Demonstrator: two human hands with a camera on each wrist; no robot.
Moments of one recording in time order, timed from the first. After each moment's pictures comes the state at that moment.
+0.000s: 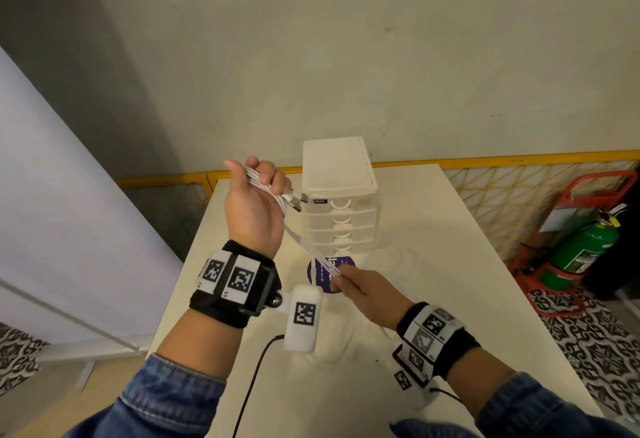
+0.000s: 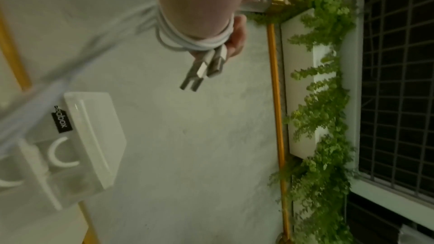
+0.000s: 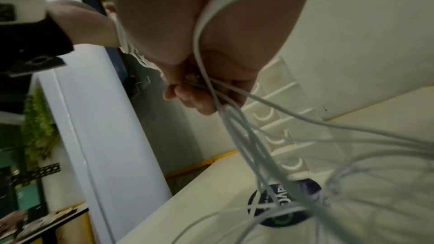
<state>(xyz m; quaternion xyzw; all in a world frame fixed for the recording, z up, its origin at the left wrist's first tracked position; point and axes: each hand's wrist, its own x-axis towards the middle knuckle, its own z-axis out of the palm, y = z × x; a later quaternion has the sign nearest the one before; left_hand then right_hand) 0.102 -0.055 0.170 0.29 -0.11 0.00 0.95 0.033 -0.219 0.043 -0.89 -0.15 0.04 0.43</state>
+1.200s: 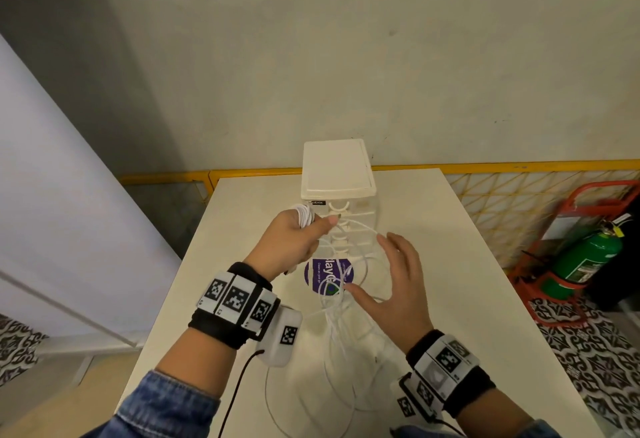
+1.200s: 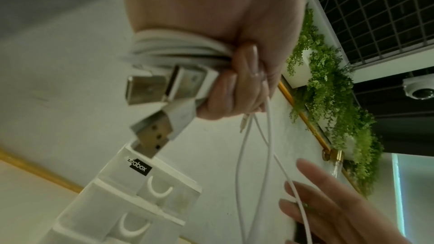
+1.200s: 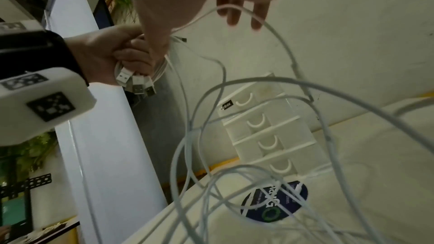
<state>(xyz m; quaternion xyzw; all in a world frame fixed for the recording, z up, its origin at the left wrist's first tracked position) 0.079 -0.067 0.142 0.80 -0.12 -0.11 0.58 0.011 -0.241 0.038 -0.86 -0.07 -0.31 0.40</state>
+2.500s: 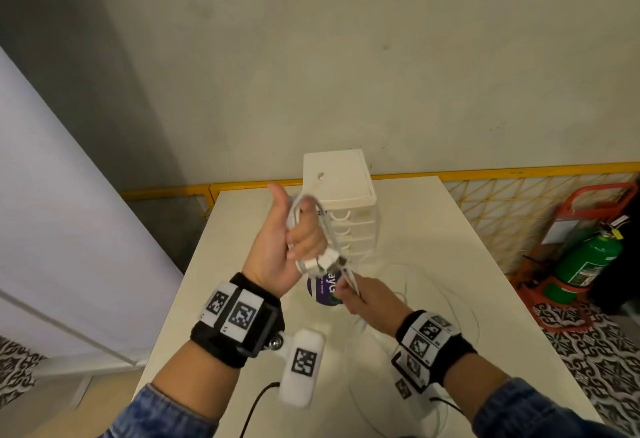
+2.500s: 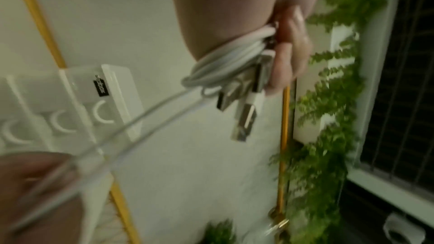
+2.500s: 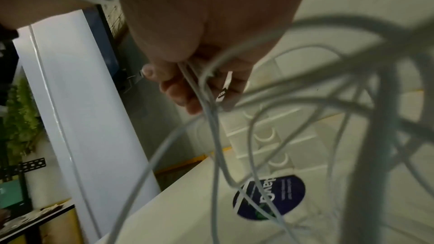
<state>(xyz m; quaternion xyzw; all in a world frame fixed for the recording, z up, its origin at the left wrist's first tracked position) 0.073 -0.063 0.159 0.29 -0.26 -0.30 0.87 0.043 -0.228 0.039 -0.91 -0.14 0.05 0.38</state>
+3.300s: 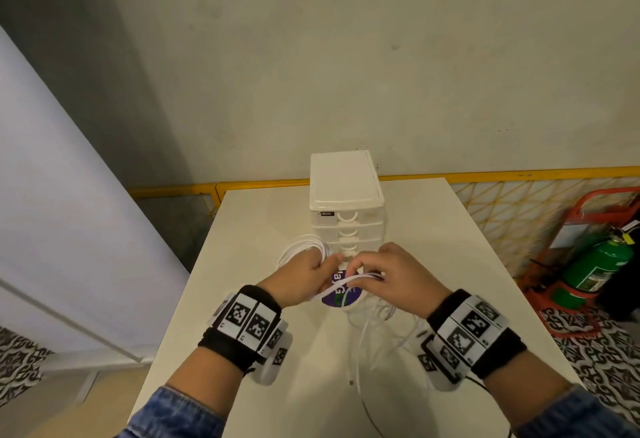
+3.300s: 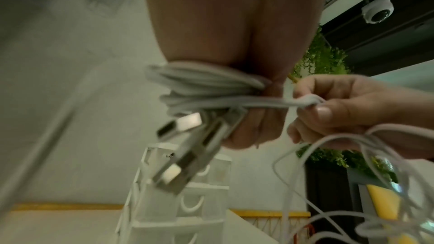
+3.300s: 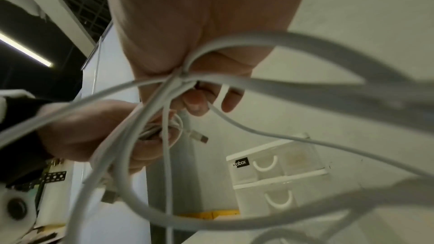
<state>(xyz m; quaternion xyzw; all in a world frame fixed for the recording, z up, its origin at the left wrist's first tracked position) 0.081 -0.057 0.112 0.88 -0.24 -0.16 0.38 0.040 -0.245 0.099 -0.90 -0.23 -0.10 0.36</state>
